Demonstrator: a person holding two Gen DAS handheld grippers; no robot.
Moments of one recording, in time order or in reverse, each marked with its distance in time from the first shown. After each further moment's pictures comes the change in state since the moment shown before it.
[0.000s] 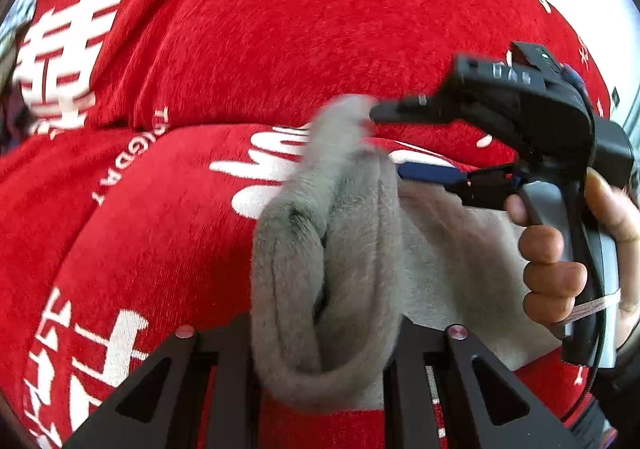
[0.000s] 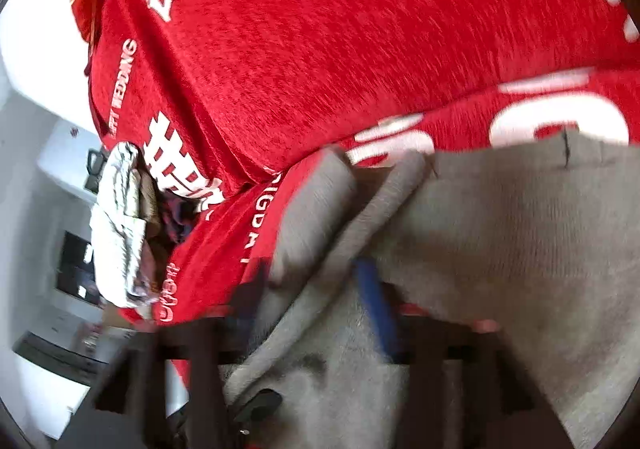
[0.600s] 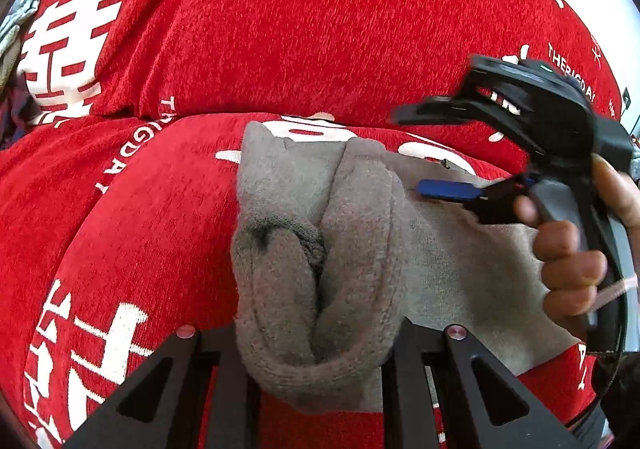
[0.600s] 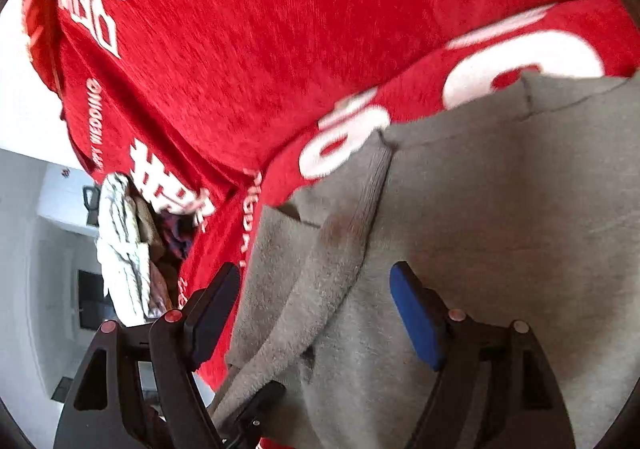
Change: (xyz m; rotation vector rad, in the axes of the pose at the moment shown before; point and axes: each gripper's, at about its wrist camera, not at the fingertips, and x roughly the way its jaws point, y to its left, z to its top) left arm 0.006 0.005 -0.006 -0.032 0.032 0.029; right arm 0.016 -0.022 0.010 0.143 0.106 -0.025
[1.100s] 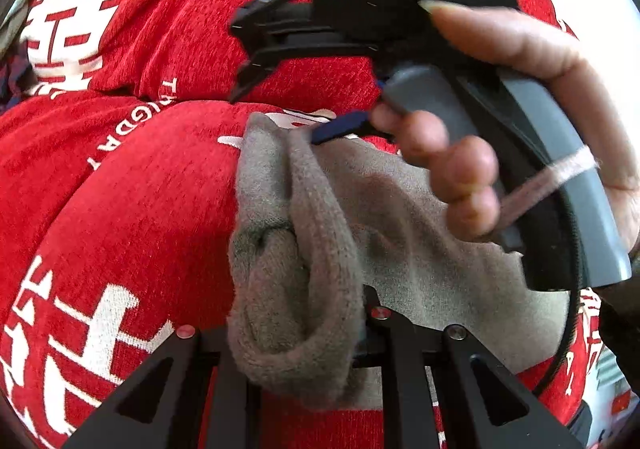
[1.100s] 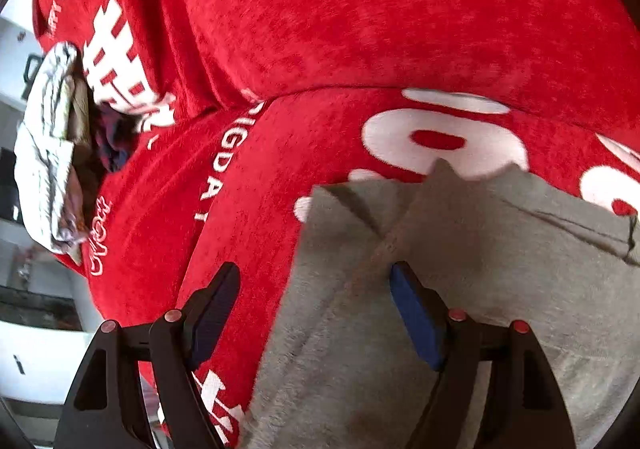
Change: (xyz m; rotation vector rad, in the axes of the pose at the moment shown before) left arm 0.008 0.015 -0.006 -0.084 -0.013 -0.080; right arm 0.114 0.119 0.008 -0.372 0.199 -0.334
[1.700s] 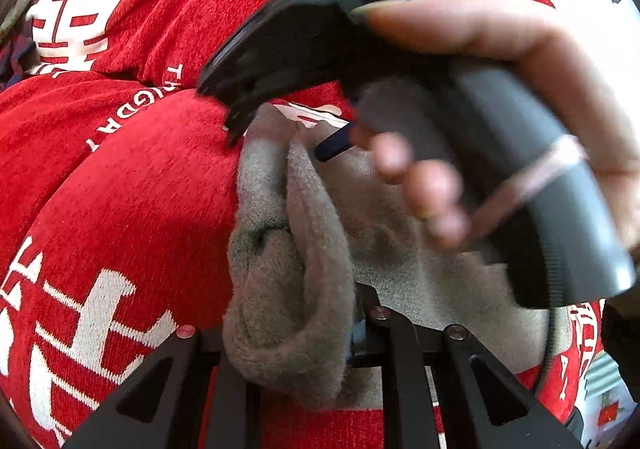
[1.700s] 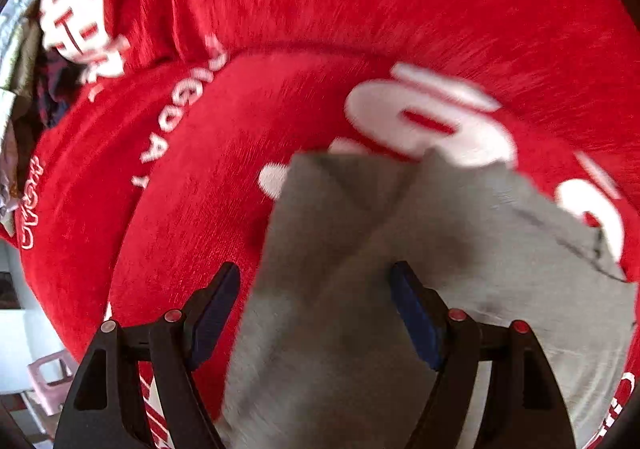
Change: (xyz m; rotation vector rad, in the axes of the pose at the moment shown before) left arm 0.004 0.008 -0.001 -0.042 0.004 -0.021; right arm 0.043 0.019 -0.001 -0.079 0.132 -0.312
